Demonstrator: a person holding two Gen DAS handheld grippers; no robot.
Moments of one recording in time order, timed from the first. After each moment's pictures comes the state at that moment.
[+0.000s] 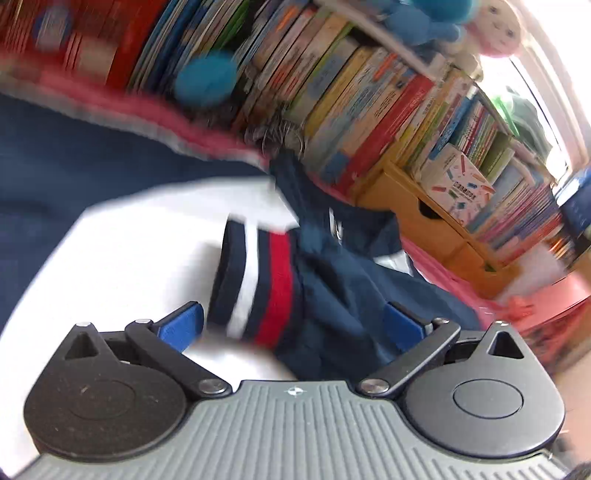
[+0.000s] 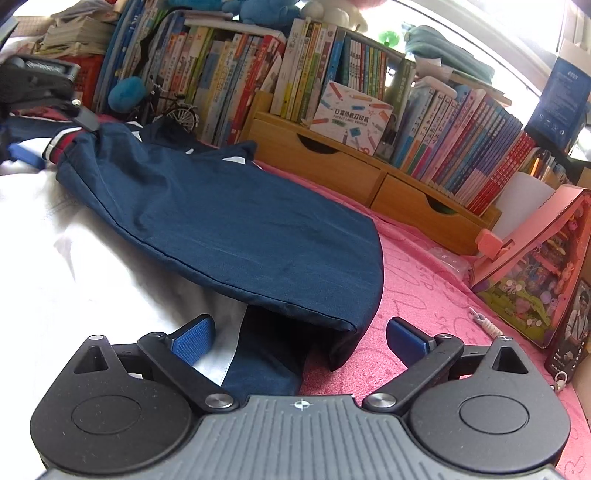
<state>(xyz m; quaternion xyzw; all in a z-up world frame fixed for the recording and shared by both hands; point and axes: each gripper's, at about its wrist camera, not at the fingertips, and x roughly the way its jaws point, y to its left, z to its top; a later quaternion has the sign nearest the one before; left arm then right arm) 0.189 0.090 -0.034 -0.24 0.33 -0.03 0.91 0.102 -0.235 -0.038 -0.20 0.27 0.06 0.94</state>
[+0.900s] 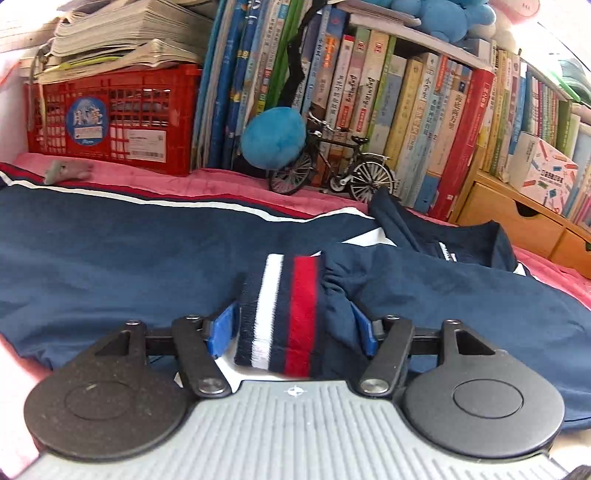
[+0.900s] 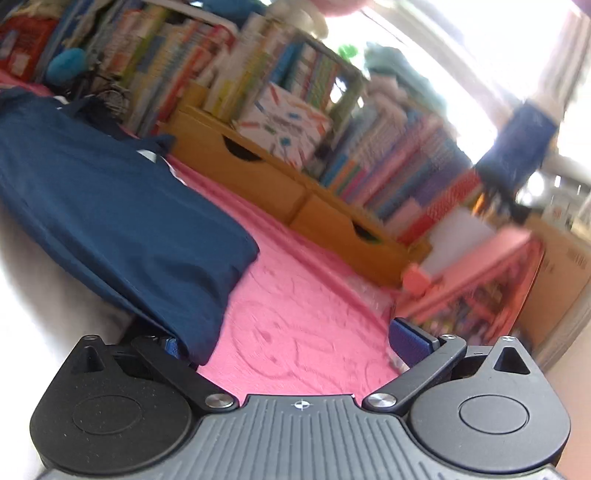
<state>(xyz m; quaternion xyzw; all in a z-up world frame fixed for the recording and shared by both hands) 0.211 0.128 -0.041 -0.11 0.30 0.07 0.95 0.153 -0.268 -0.042 -0.26 0.23 -0.04 0.94</state>
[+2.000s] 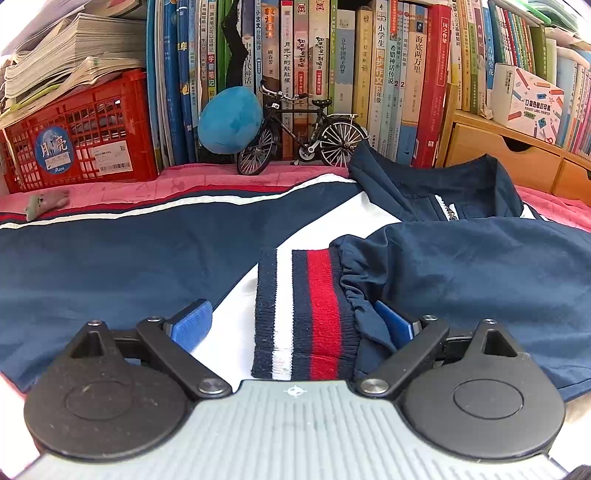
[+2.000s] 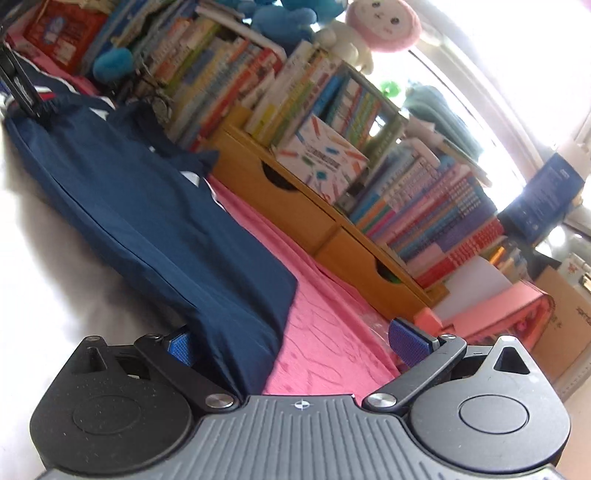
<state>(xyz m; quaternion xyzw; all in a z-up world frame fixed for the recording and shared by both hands) 0.226 0.101 -0.046 -0.02 0.34 0.06 0.94 0.141 -0.240 -0.036 -0.34 0.19 0.01 0.92</state>
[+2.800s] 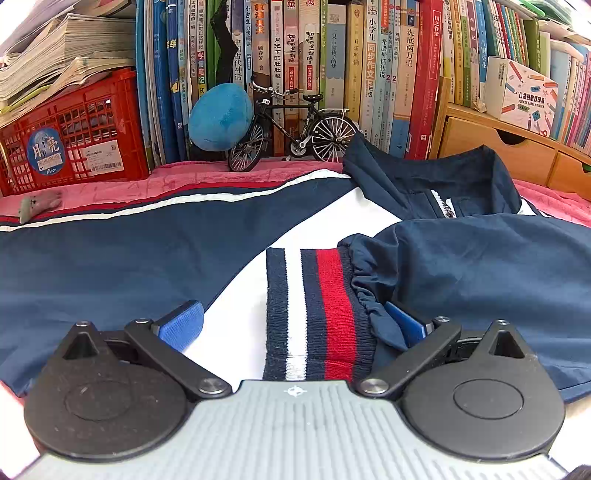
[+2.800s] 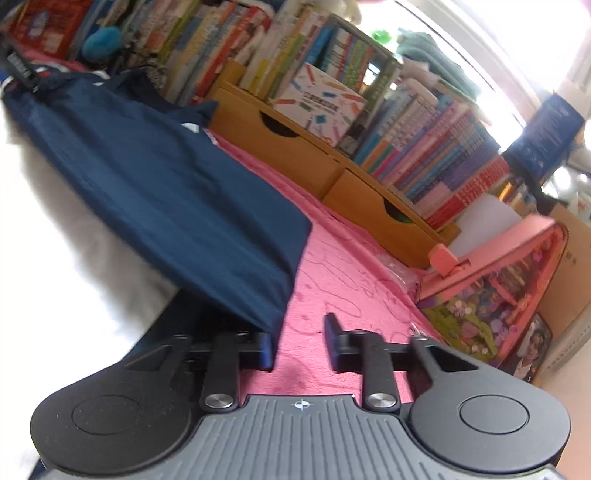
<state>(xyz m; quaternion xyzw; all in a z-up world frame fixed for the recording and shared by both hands) 0.229 0.101 -0.047 -0.02 0.35 0.05 0.94 0.130 -0.255 -0.060 -0.31 0.25 0.00 0.92</state>
